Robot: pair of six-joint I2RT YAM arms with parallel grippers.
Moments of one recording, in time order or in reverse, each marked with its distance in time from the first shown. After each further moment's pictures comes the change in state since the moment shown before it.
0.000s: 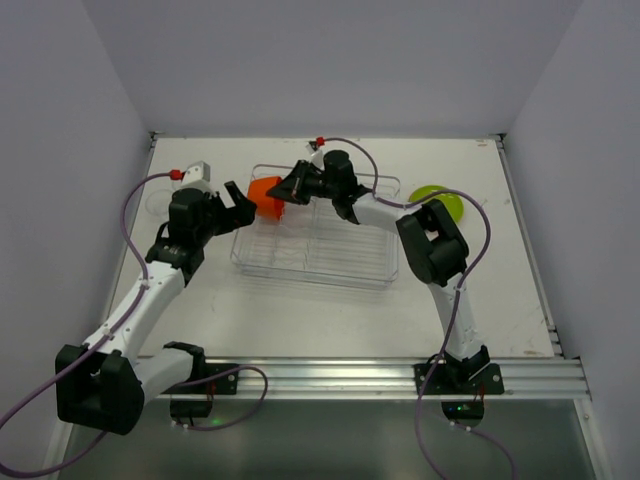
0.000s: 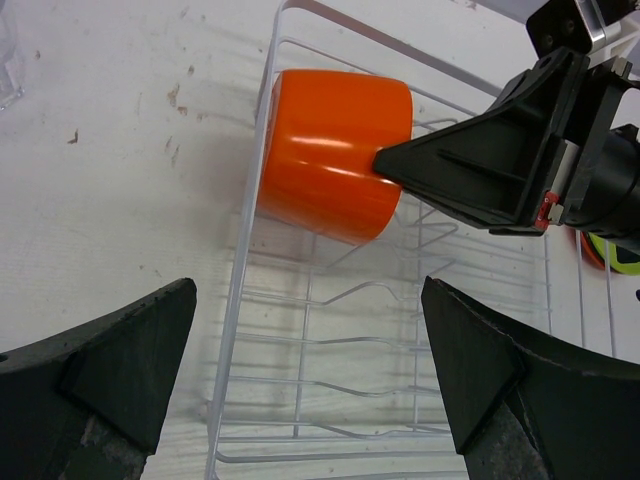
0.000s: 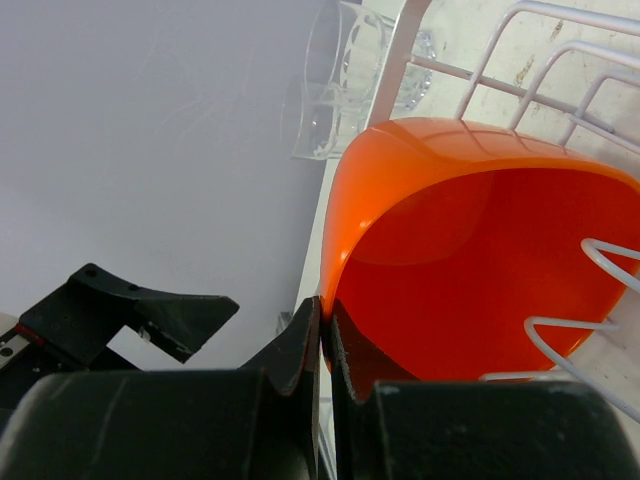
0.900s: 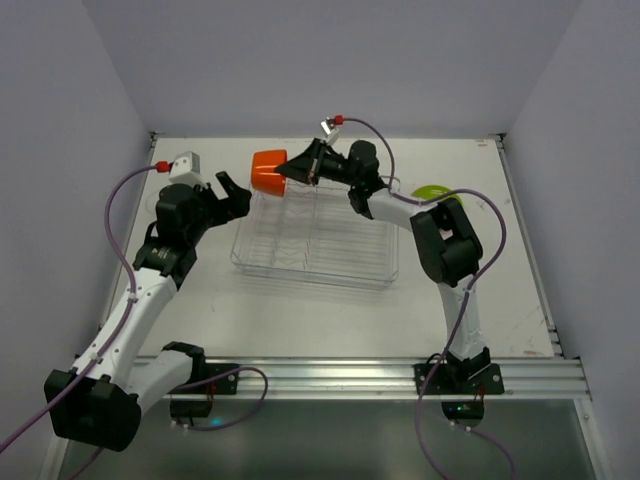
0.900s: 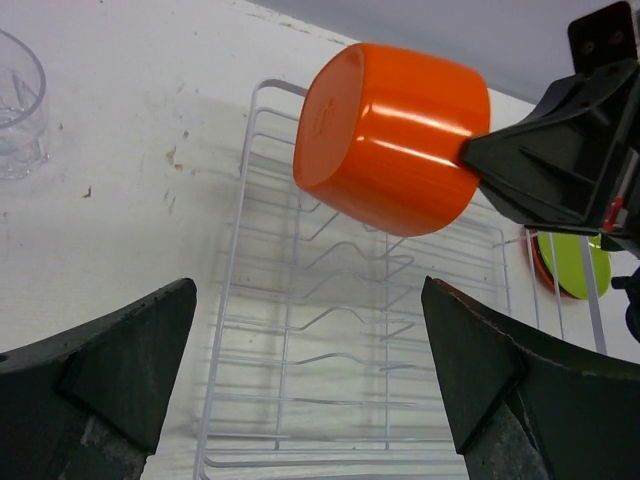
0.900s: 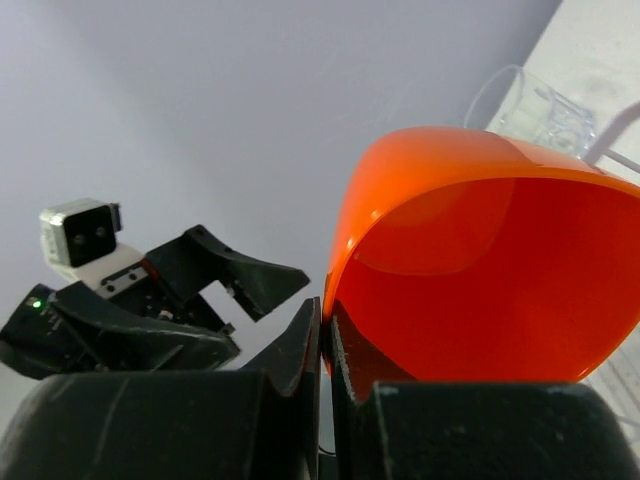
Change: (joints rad) left arm -0.010 -0.087 0.080 -0.057 -0.032 0.005; right arm -0.072 -0.053 -0.060 0.391 -0.157 0.170
